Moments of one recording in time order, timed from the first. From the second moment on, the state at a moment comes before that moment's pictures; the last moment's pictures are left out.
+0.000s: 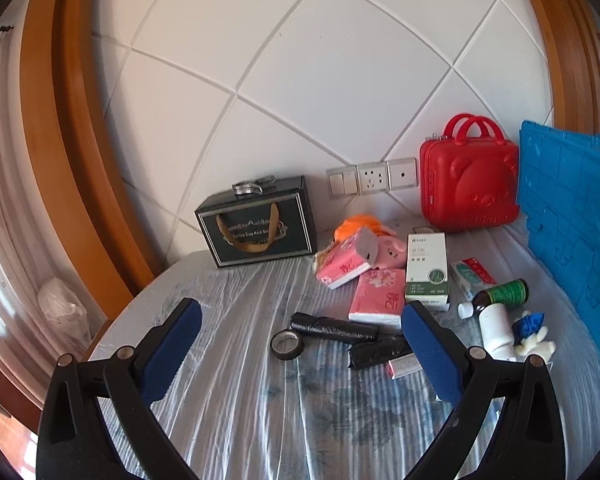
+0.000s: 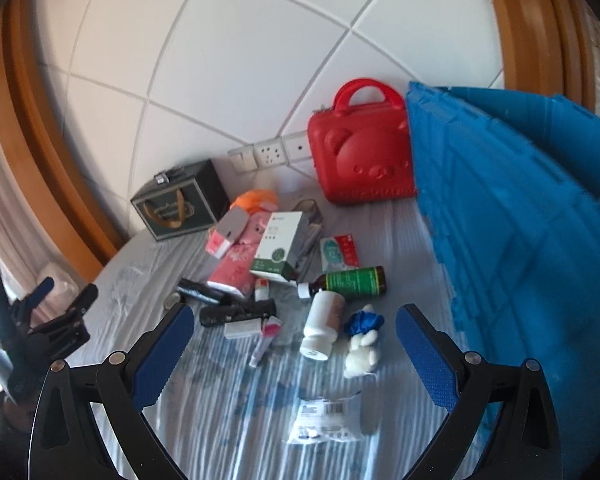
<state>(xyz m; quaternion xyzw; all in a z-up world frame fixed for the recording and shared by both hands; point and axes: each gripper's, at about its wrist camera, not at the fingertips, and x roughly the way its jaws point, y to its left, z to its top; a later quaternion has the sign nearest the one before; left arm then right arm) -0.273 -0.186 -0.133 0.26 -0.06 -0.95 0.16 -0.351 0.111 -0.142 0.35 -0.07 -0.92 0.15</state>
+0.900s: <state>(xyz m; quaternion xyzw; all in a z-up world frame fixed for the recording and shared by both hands) -0.406 -0.184 -0.277 0.38 -0.14 -0.90 -0.15 -0.511 0.051 -0.364 0.58 -0.01 -0.81 0.10</state>
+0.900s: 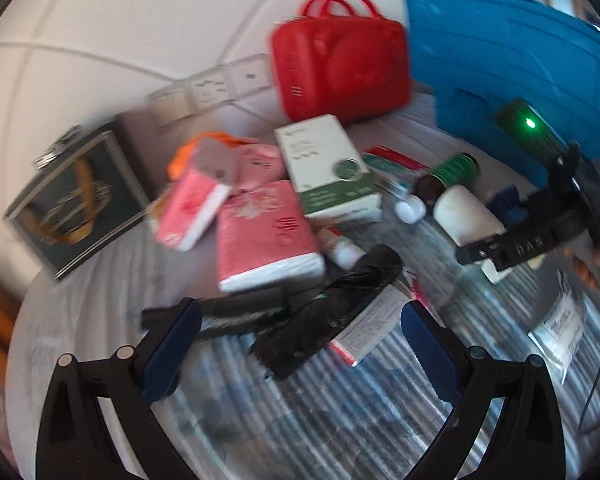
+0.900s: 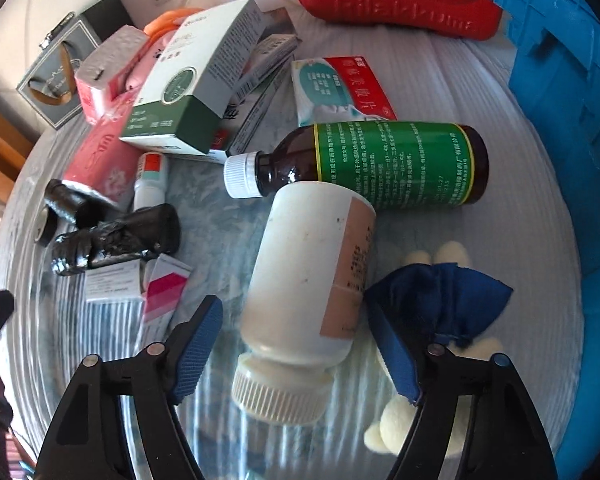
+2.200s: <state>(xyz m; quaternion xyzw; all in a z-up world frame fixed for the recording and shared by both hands) -0.394 -0.118 -0.344 0.46 -0.06 -0.88 -0.14 -0.500 0.057 -0.357 0.54 0.08 -0.82 0.14</state>
